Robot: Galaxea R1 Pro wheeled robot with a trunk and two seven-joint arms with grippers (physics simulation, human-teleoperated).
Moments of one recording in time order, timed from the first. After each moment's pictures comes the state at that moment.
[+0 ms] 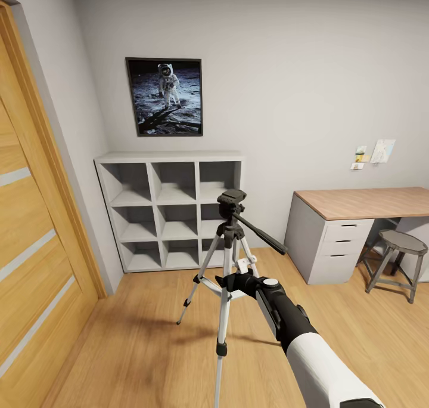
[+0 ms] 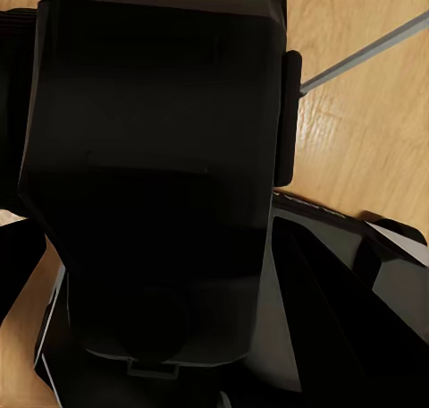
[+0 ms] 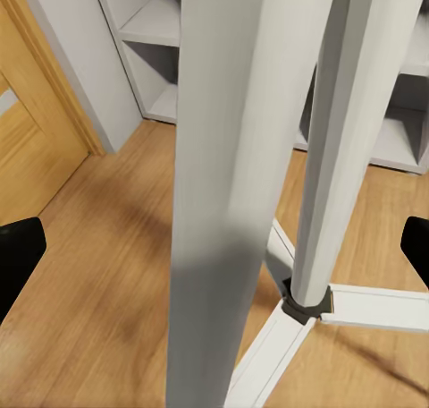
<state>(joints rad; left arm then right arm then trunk) -0.23 0.03 0.01 0.00 0.37 0.02 -0.11 -0.71 0.17 0.02 -0.70 0.17 0.28 0.37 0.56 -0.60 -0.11</state>
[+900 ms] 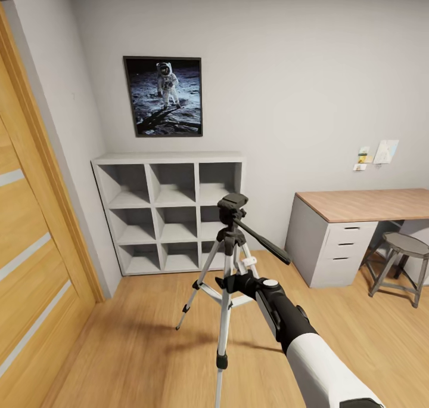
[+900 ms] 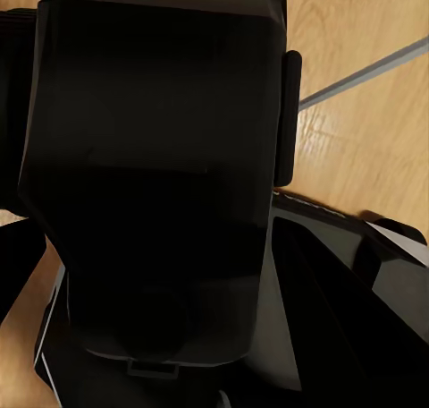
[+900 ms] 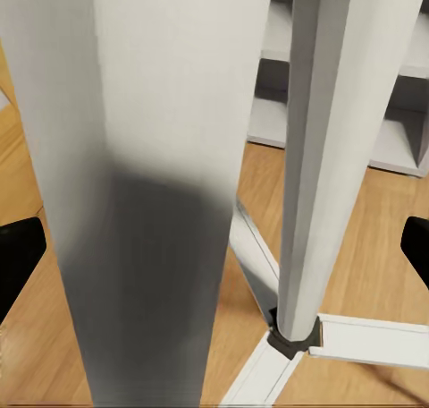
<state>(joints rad) -0.23 0.03 0.01 0.00 0.37 0.02 -0.11 -0.71 0.17 0.02 -0.69 0.17 0.28 0.37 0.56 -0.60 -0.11</state>
